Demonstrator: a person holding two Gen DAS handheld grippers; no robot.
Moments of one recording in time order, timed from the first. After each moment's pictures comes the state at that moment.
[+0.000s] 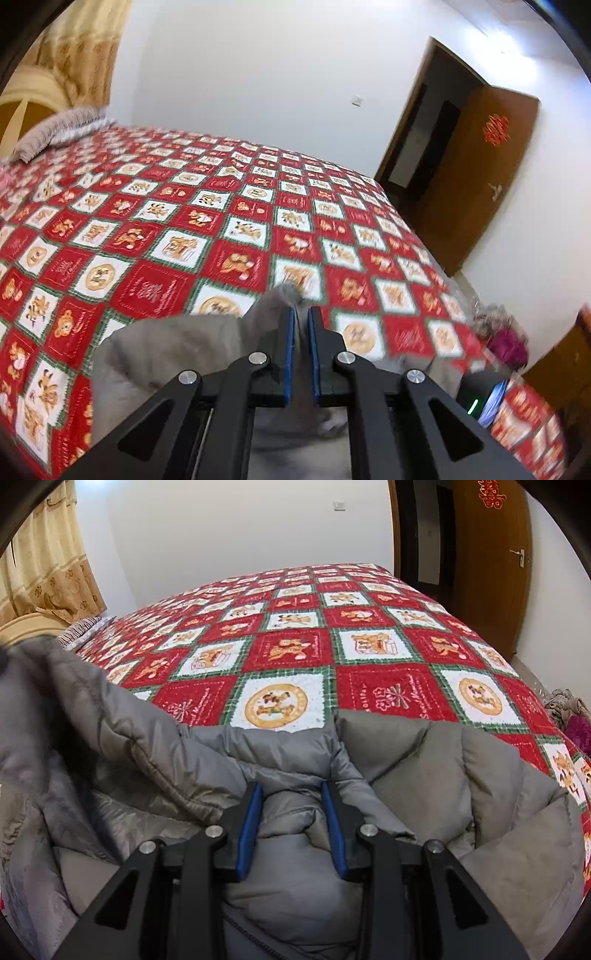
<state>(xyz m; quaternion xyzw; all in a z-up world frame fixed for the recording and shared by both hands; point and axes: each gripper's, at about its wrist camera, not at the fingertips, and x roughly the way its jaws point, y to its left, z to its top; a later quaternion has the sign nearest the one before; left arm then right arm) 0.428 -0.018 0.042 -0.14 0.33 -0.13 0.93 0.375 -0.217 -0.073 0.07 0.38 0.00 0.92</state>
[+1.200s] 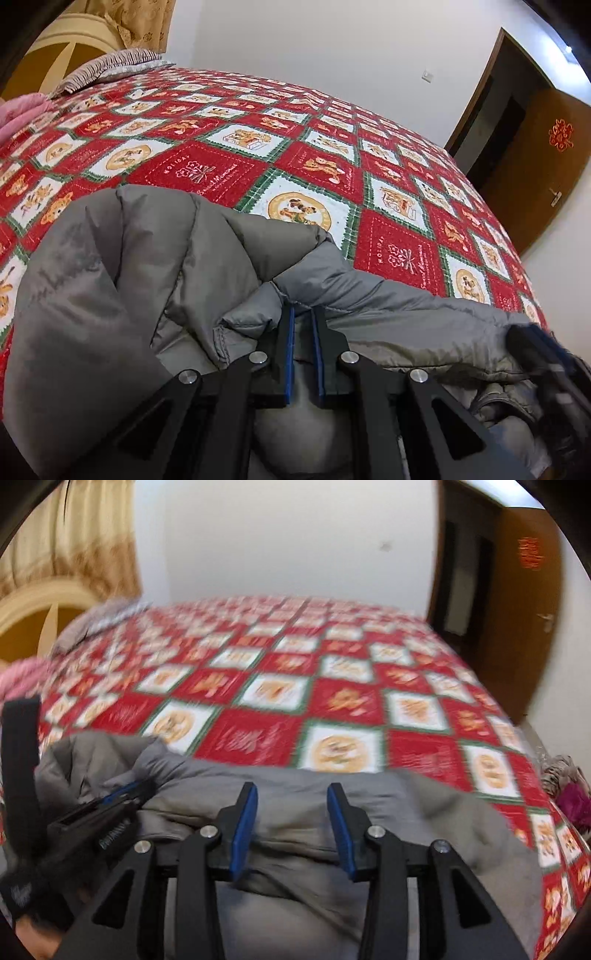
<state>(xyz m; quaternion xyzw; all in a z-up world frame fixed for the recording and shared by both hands) 0.444 -0.003 -0.097 -0.14 0.40 -0.02 0.91 0.376 -0.151 -0.038 -0.03 0.36 0.04 0.93</state>
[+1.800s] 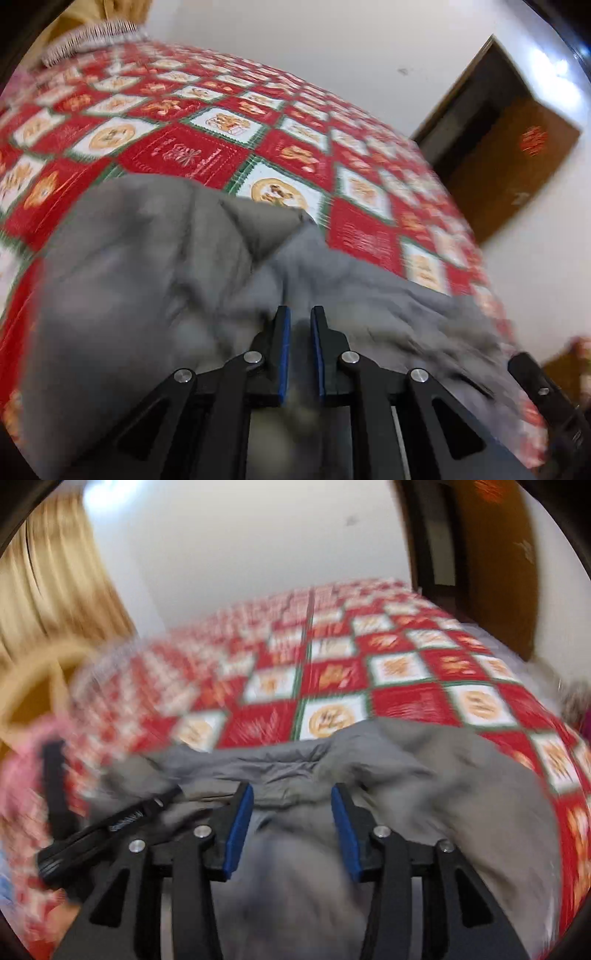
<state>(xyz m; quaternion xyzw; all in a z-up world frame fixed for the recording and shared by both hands) 0.413 0.036 -0.072 -0.21 0.42 -0.13 0.87 0.300 -0.212 -0.002 0.14 0.33 0.06 0.93</state>
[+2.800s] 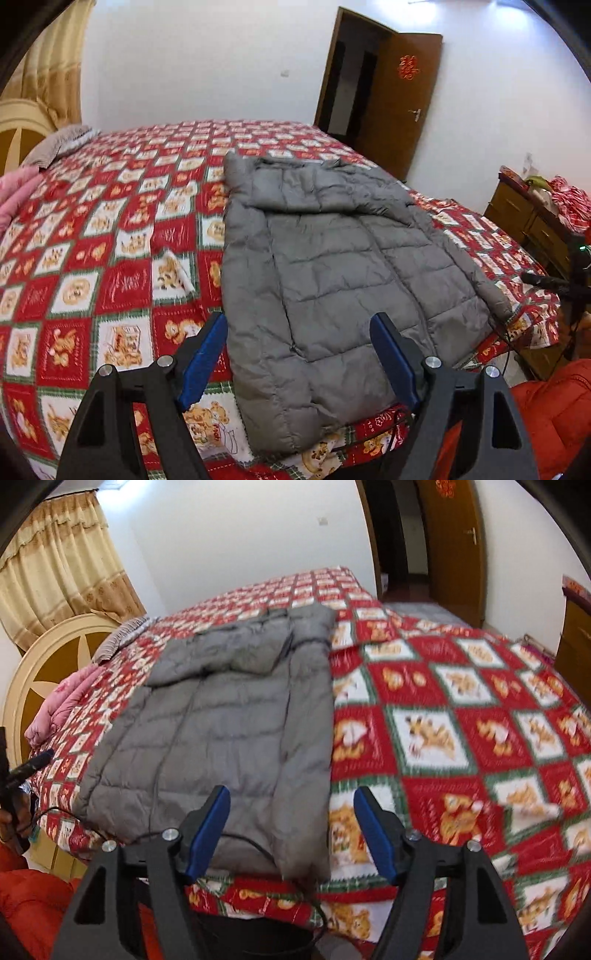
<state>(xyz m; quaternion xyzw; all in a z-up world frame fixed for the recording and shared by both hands) -0.027 0.194 0.013 0.00 0.34 -0.25 0.90 -0.128 -0.249 -0.011 0.11 0.38 0.03 0.92</state>
